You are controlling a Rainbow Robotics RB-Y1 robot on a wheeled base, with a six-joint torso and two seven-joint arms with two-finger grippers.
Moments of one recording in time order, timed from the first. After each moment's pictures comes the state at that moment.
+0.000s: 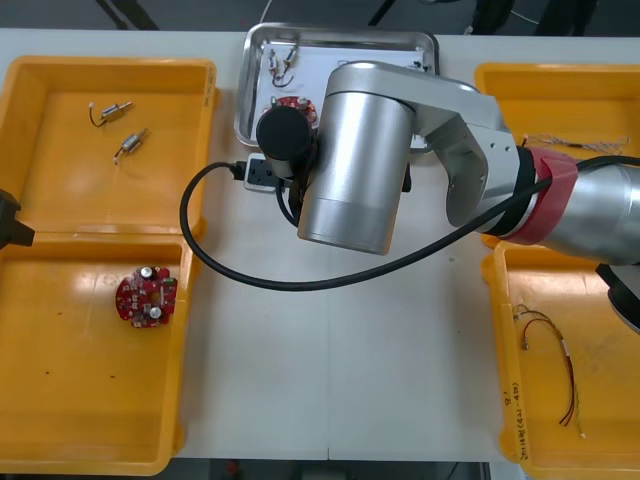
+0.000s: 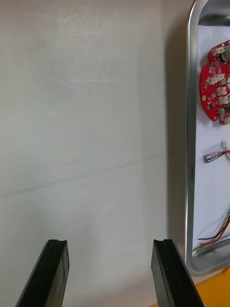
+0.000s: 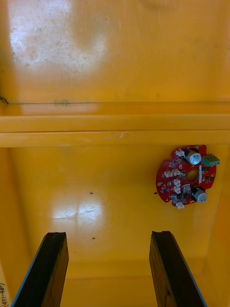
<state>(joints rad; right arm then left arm) -1.17 -0.51 1.00 -1.84 -0.57 1.63 1.60 -0.27 0.88 0.30 -2.10 0.94 1.91 -1.25</state>
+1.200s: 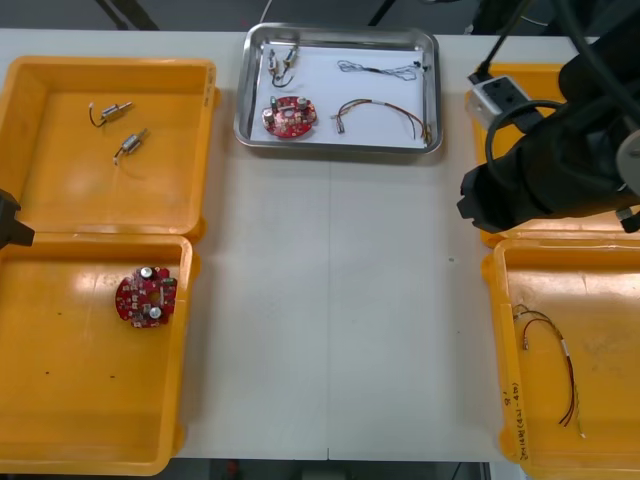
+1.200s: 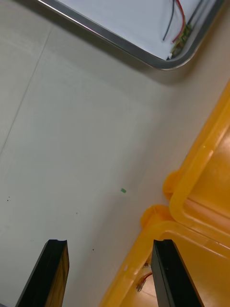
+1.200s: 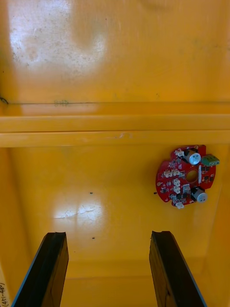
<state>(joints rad) -0.64 -0.72 0.20 -2.26 -0.81 1.92 1.13 -0.26 0.88 0.30 -2.10 0.94 1.91 -1.25</state>
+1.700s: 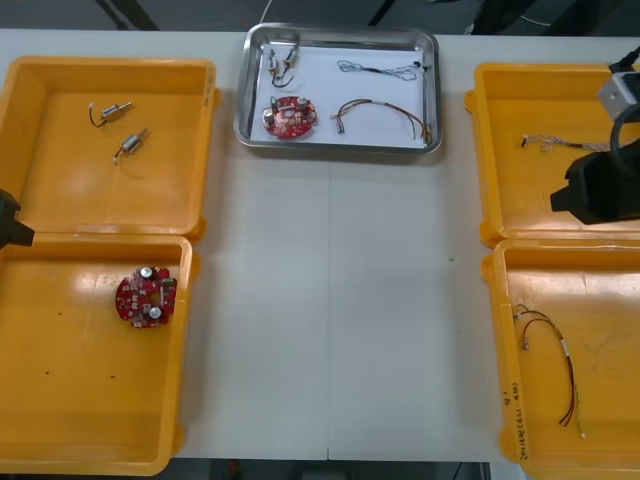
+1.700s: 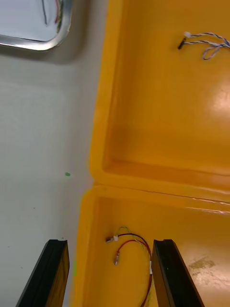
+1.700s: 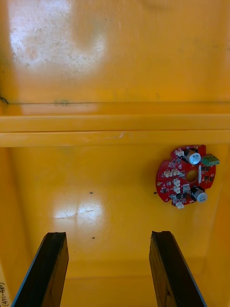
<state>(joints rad) -0.43 -0.79 -0.13 -2.26 -0.87 1.92 1.10 -0.26 0.88 0.30 -2.10 0.94 1.91 -1.25</state>
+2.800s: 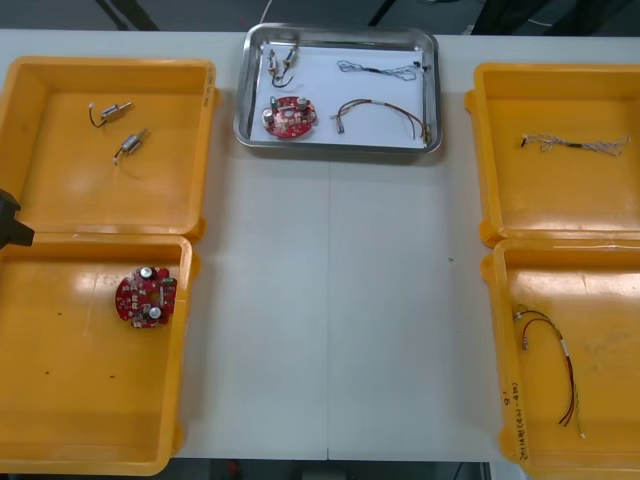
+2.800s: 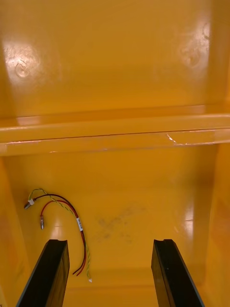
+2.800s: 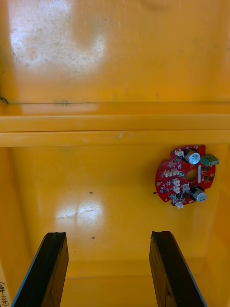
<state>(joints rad) -0.21 -0.84 -0.43 -2.07 -0.92 1.92 1.32 -0.26 0.88 0.30 -2.10 0.94 1.91 -1.25</state>
